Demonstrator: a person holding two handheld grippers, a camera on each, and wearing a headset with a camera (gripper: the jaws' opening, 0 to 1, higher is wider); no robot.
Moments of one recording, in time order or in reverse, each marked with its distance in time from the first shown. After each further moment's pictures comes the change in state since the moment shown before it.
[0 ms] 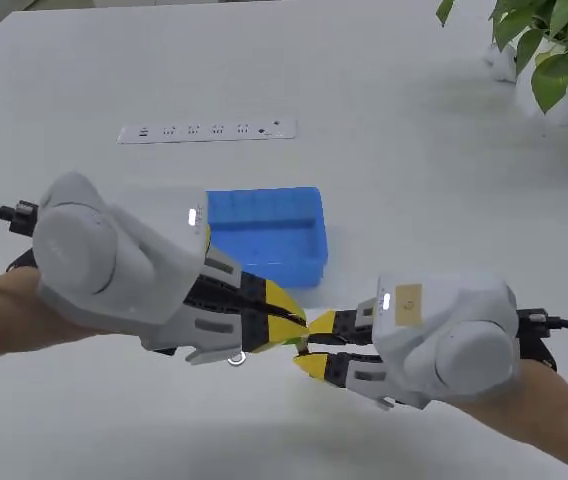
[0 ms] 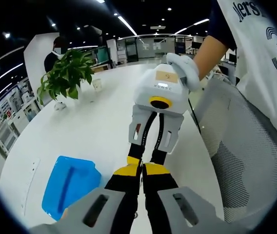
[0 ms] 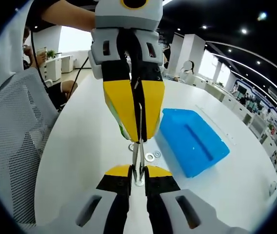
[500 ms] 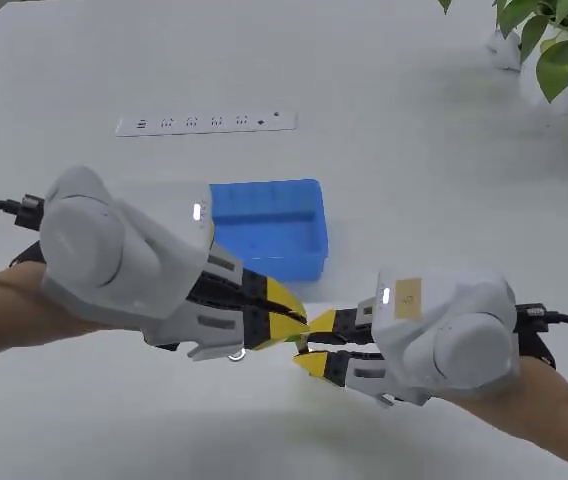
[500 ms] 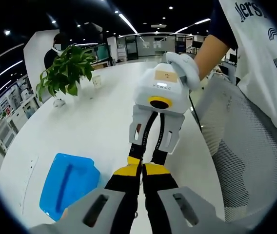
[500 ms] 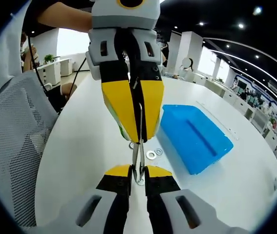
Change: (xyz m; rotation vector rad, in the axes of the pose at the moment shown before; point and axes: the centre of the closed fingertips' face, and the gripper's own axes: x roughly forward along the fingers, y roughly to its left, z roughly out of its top) left arm 0.005 0.002 -0.005 -0.017 0.016 -0.011; right arm 0.005 0.000 -0.006 0.042 0.000 0.012
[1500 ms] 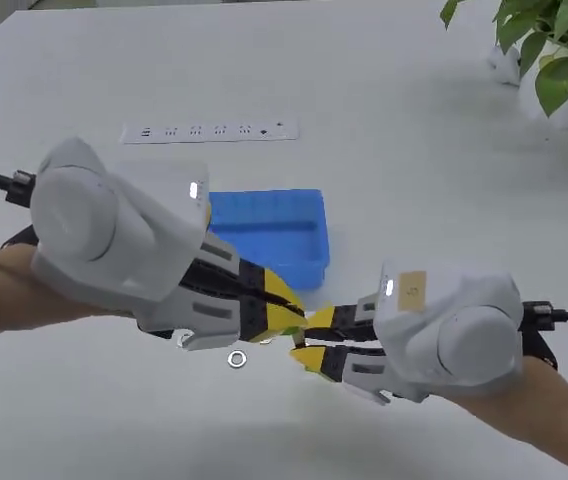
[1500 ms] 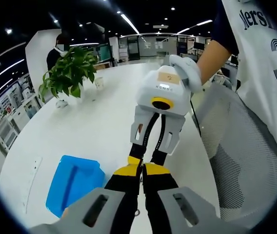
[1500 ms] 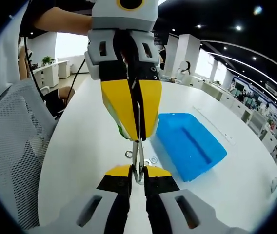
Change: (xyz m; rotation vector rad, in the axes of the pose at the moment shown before) left arm -0.022 0.004 0.017 -0.010 -0.005 0.016; right arm -0.010 -0.007 0.024 -0.007 -0.028 -0.025
